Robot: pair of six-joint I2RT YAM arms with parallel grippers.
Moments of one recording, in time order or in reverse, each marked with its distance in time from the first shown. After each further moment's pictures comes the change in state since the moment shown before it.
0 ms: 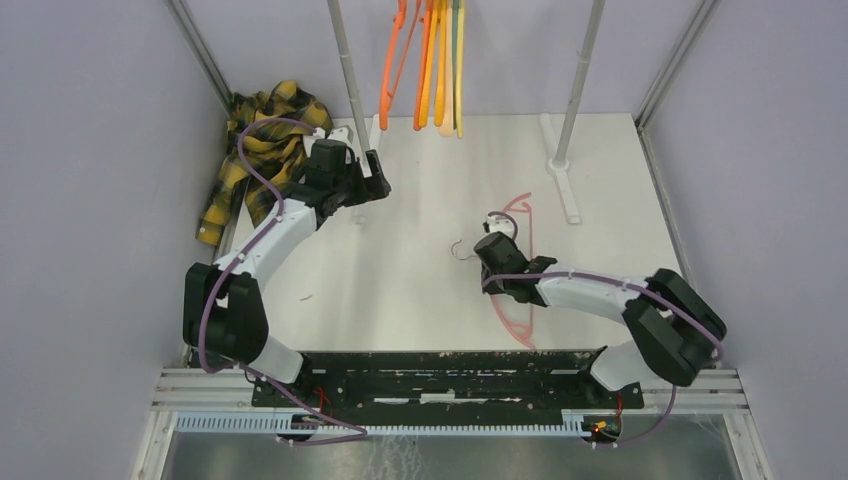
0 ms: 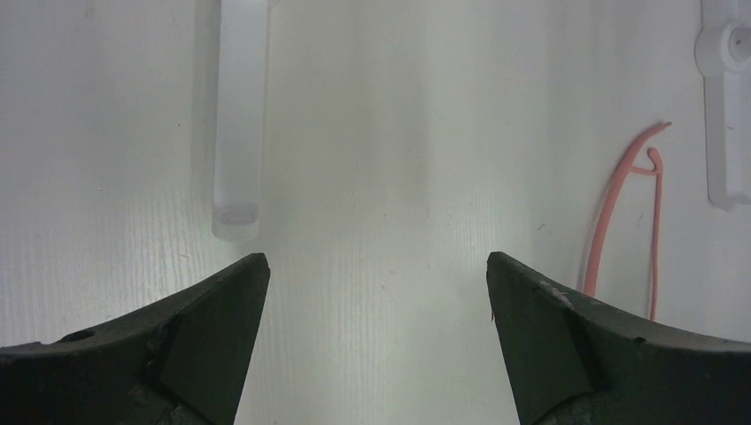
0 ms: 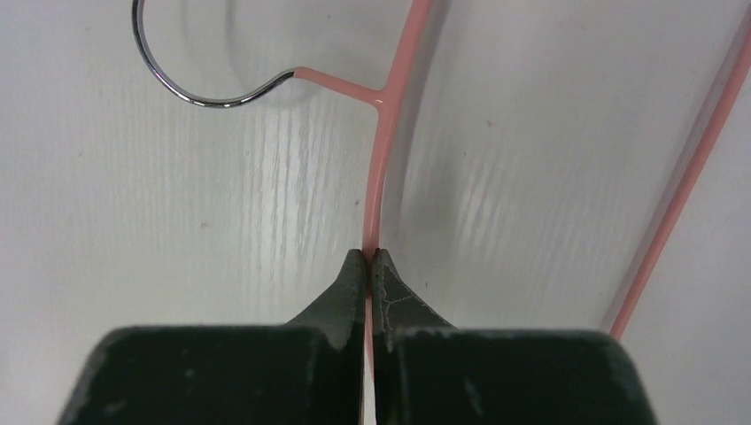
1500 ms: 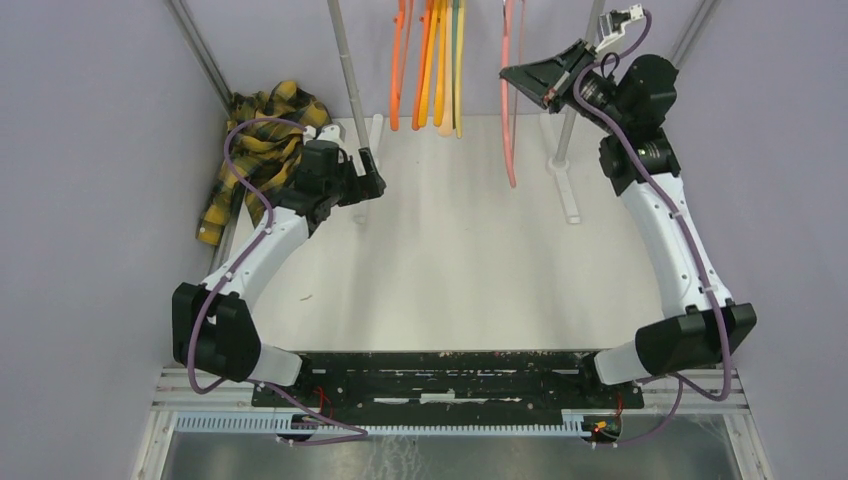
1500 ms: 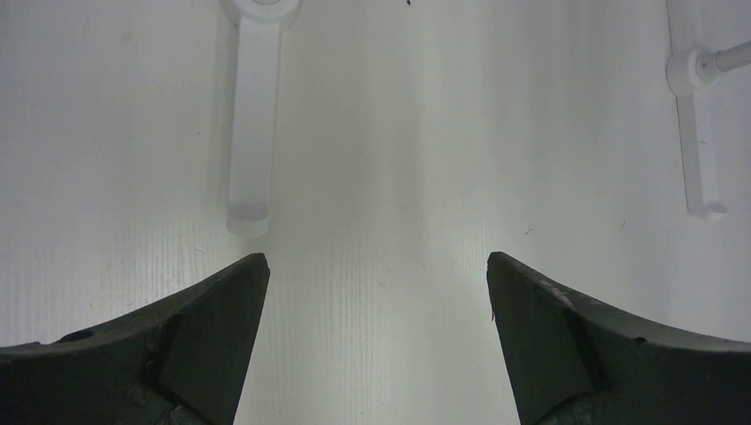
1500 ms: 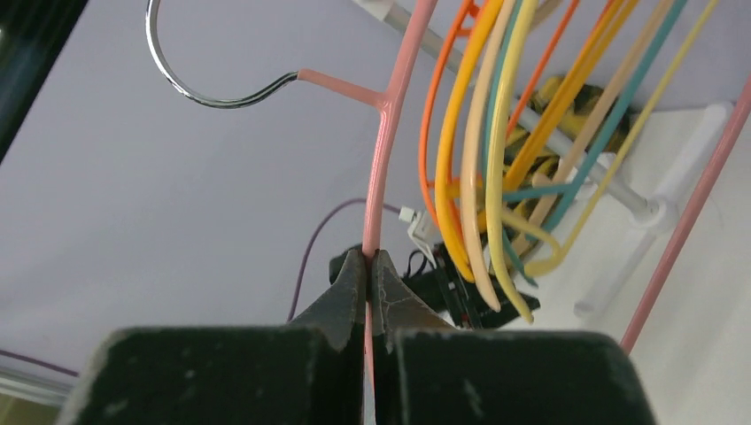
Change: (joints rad) left arm 0.001 -0.094 -0.026 -0.009 -0.026 0.000; right arm -0.608 -0.093 0.892 0.168 -0.981 0.505
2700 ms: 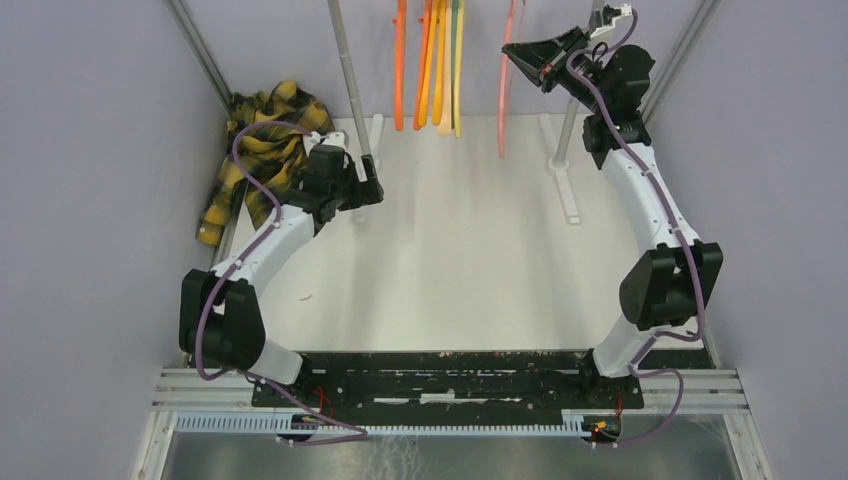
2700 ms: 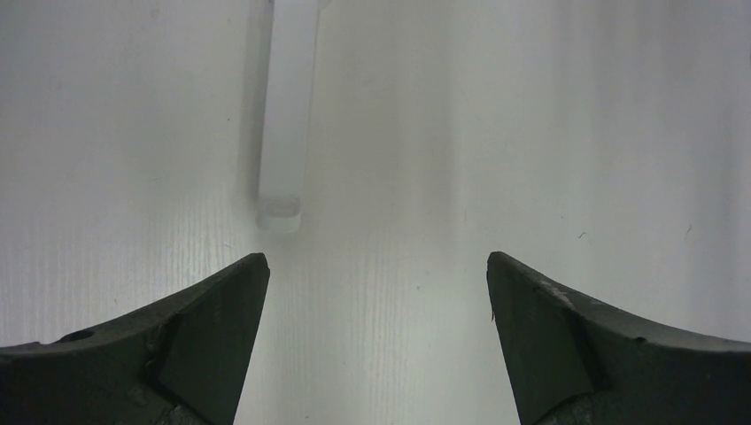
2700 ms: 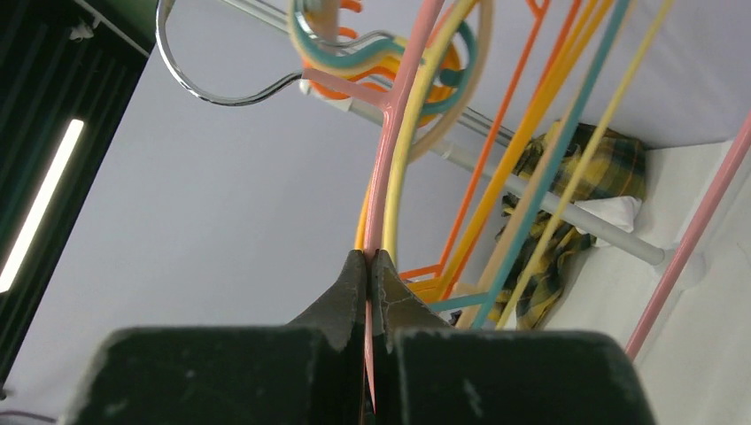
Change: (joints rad) left arm 0.001 0.056 -0.025 0.018 -0.053 0.032; right arm -0.061 0.309 0.104 0.291 0.011 0.226
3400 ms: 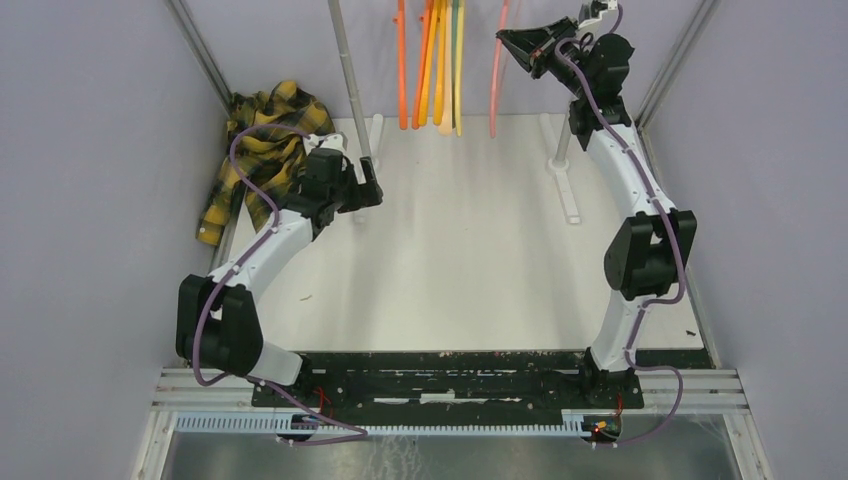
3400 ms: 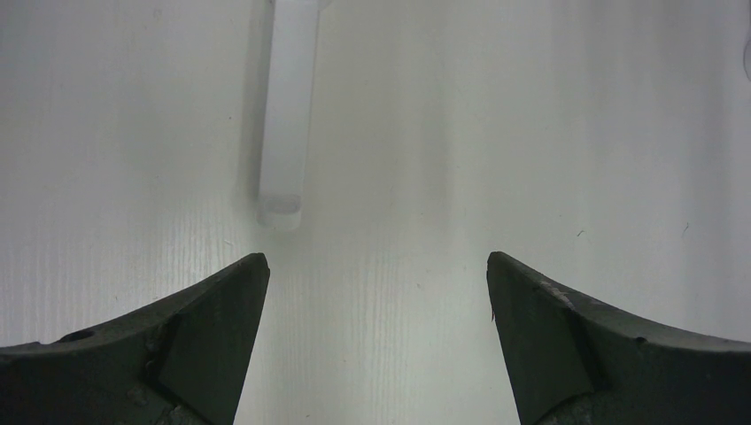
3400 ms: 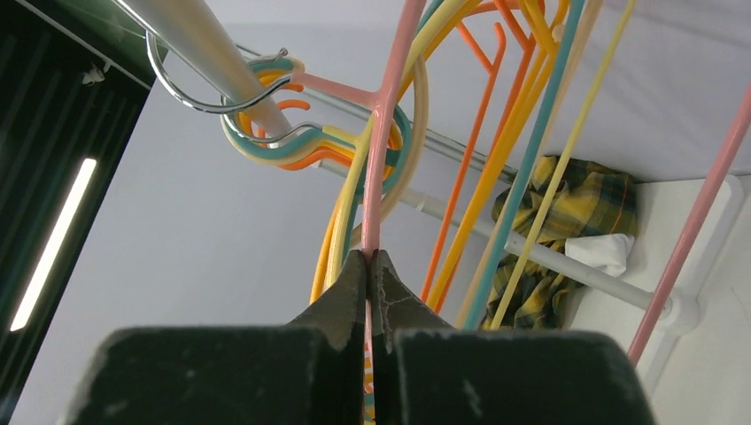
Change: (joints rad) left arm 0.000 -0.023 -0.027 0.023 -0.001 0.000; right arm 0.002 0.222 0.214 0.026 0.051 0.046
